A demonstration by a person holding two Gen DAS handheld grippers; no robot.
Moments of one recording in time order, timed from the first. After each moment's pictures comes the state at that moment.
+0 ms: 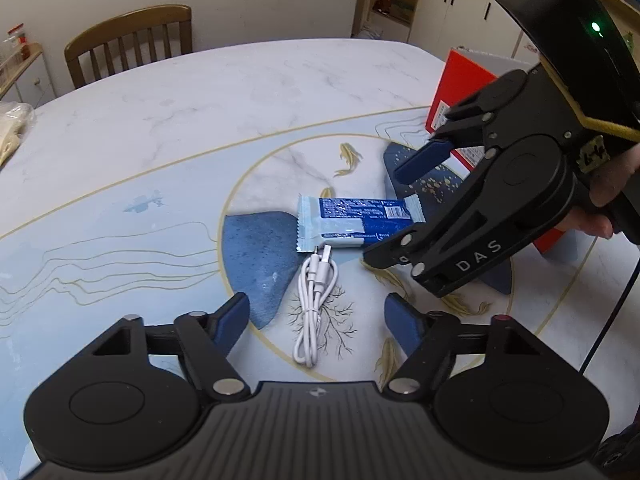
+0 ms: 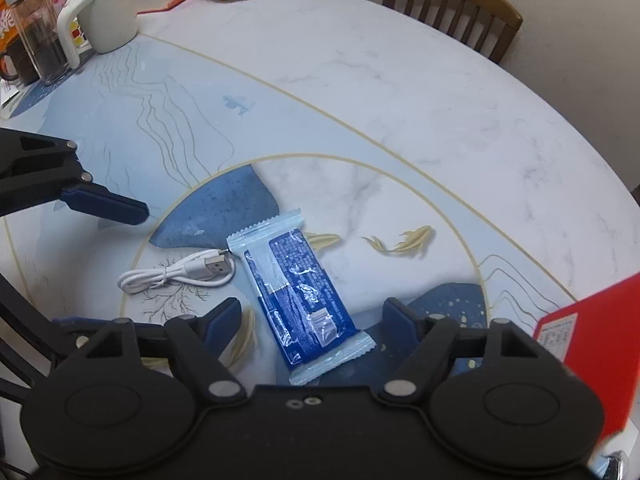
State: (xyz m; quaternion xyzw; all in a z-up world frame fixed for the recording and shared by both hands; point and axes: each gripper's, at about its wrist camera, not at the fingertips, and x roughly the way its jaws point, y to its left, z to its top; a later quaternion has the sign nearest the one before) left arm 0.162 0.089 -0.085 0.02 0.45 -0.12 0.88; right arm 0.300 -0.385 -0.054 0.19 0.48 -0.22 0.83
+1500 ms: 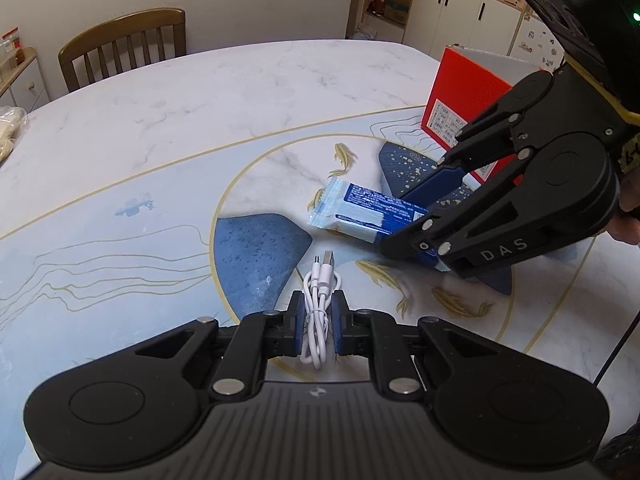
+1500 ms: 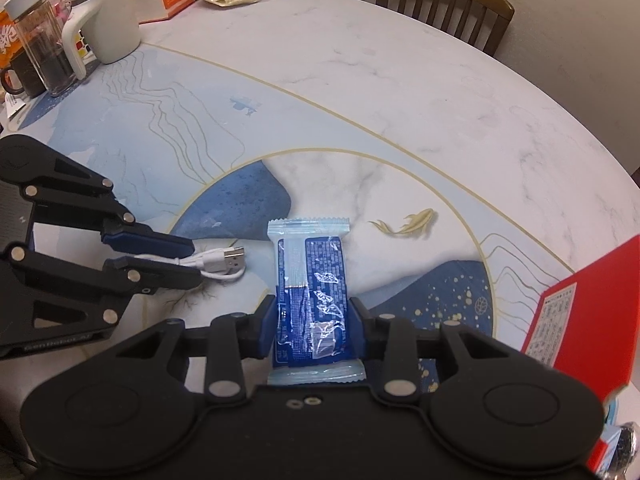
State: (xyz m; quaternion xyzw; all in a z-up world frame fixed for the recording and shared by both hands) left arm 0.163 0.087 -0.089 0.02 0.44 -0.13 0.89; right arm 0.287 -0.373 -0.043 0.22 0.47 -0.23 0.82
